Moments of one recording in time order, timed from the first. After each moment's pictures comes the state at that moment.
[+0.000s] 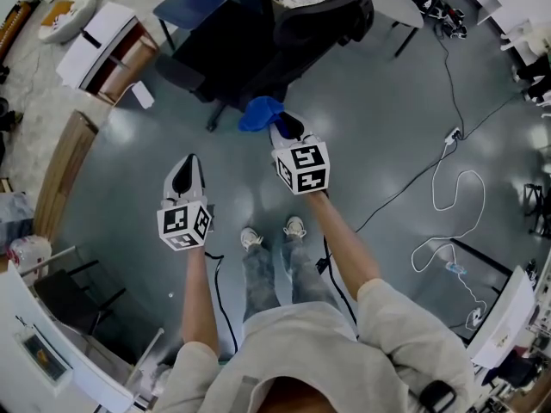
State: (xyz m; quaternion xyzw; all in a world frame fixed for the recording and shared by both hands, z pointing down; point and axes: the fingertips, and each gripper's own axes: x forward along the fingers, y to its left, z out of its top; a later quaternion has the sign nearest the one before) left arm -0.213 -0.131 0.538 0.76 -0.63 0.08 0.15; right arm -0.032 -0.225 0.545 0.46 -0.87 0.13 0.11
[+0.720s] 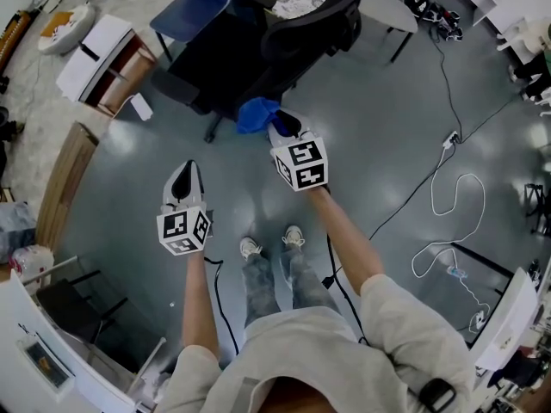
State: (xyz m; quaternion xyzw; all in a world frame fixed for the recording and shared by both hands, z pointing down) left arm -0.197 -0.146 0.530 0.76 -0.63 0.08 0.14; right arm -0.016 -0.254 0.530 0.44 -0.88 0.10 0.12
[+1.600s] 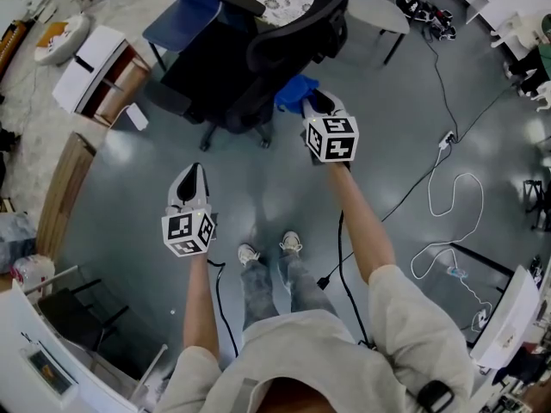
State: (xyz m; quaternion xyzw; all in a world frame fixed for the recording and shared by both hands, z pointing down) left arm -0.157 -0.168 0.532 0.78 -0.60 0.08 0.14; right arm 0.108 -0.332 0.518 0.54 -0.83 0.13 0.11
